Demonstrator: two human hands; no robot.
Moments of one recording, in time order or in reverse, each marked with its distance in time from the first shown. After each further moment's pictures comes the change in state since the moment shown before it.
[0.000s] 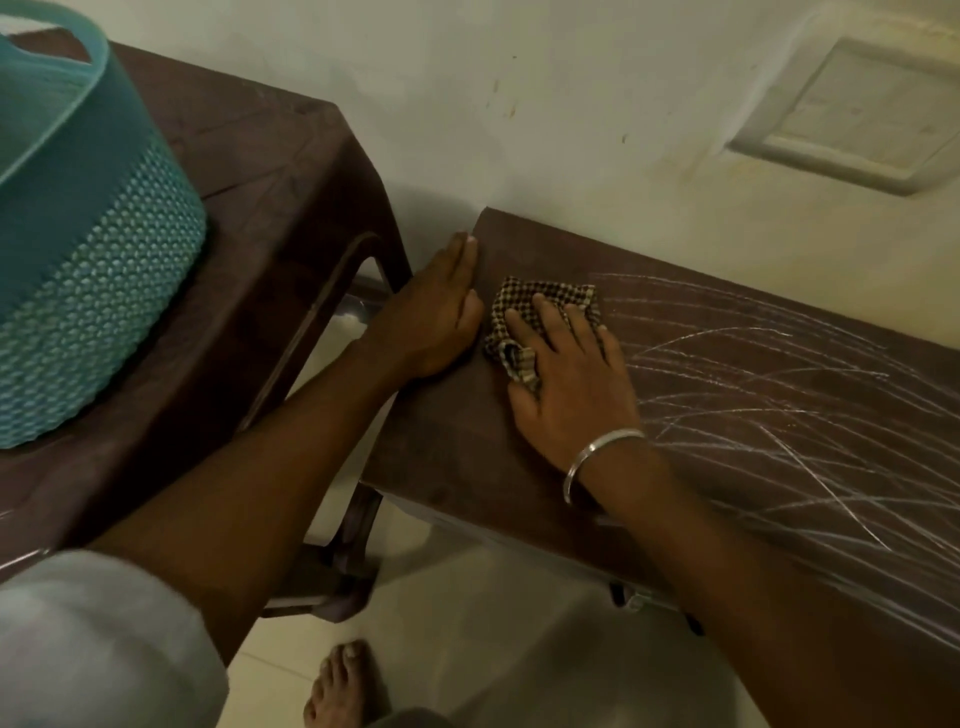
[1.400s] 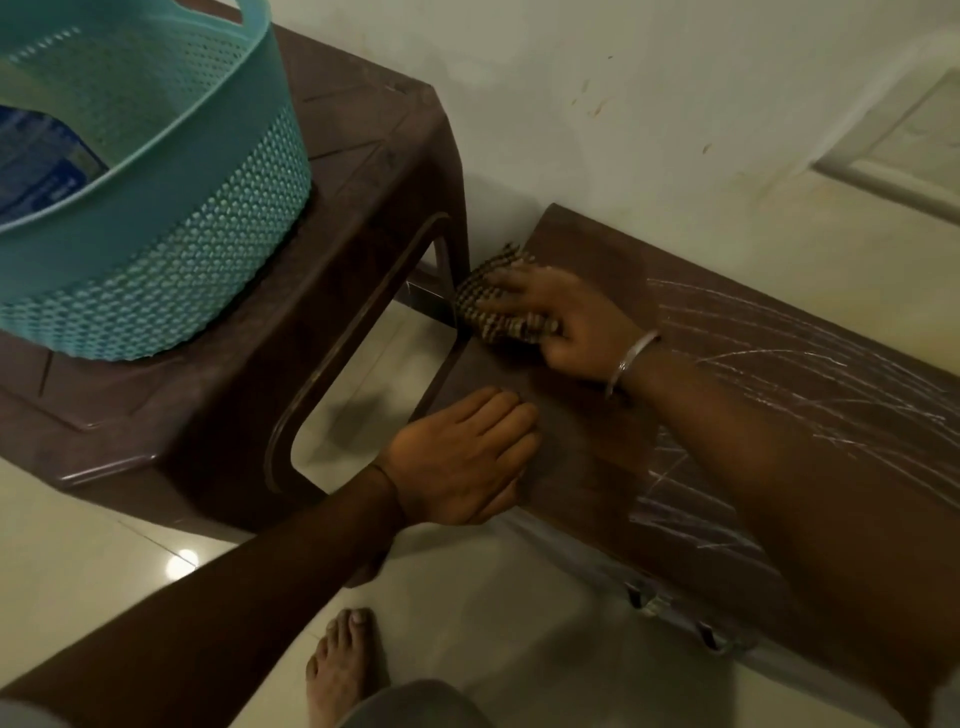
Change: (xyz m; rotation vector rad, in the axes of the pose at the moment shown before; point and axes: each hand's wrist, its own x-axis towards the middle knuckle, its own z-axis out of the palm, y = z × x) left_hand -0.132 0.015 0.035 0.596 0.292 0.623; right_hand 0.089 0.000 -0.007 0.352 -0.186 -0.650
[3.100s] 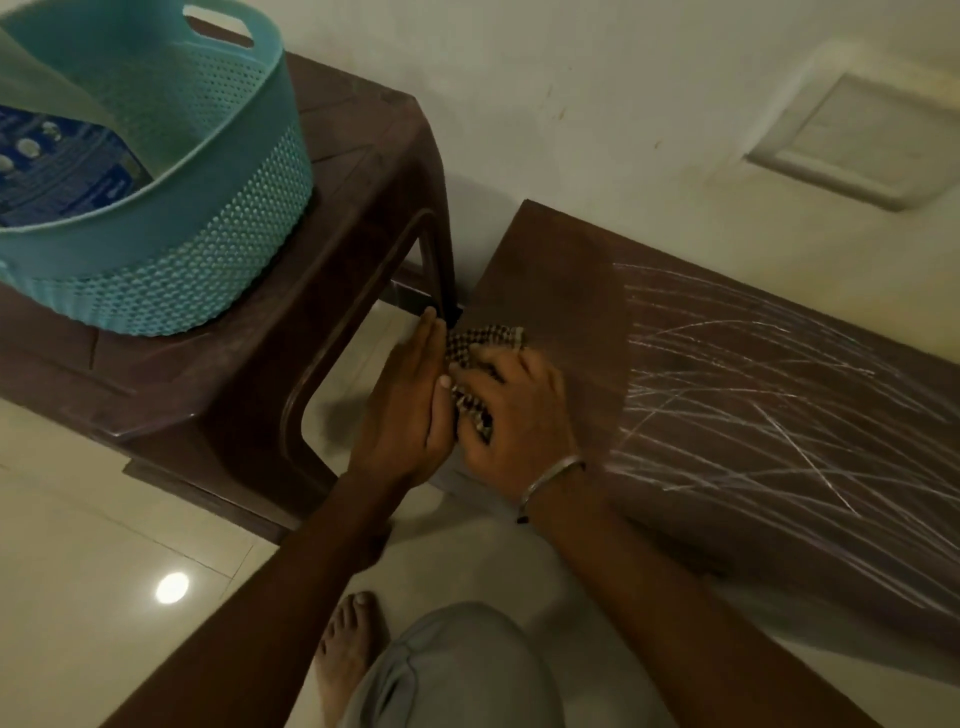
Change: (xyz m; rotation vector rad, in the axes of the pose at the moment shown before) left_hand -0.027 0.007 0.002 -0.629 0.163 -0.771; right_hand -0.067 -0.130 0.075 -0.160 0.350 0.398
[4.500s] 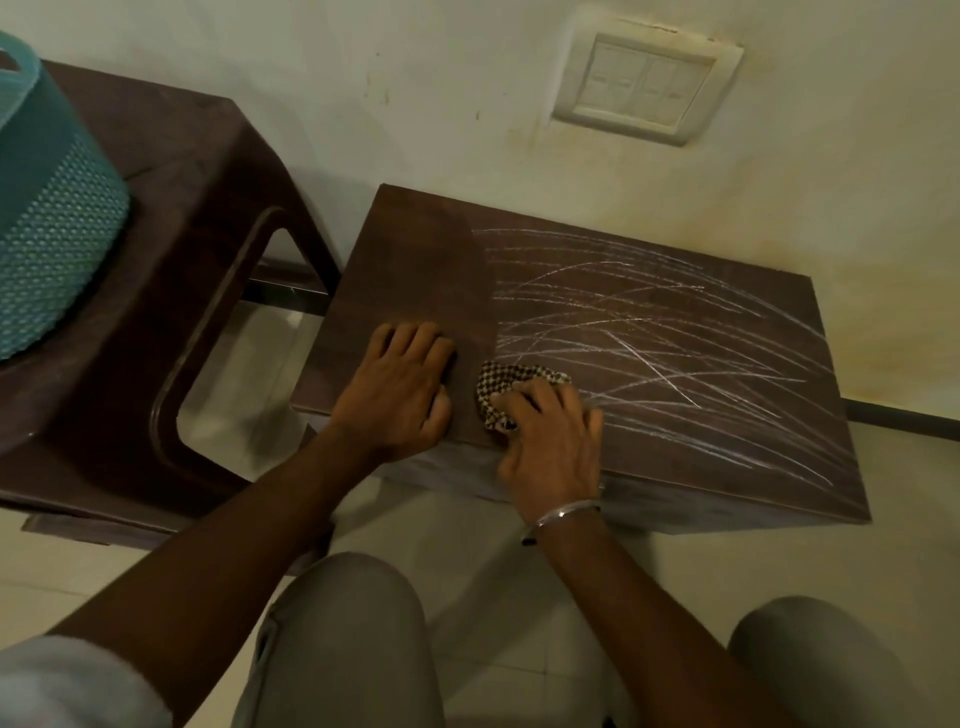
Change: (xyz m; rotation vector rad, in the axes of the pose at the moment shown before) left_hand 0.026 0.086 0.033 0.489 -0.370 0.395; right_hand -0.116 0.060 -0.056 -0.297 0.134 0.432
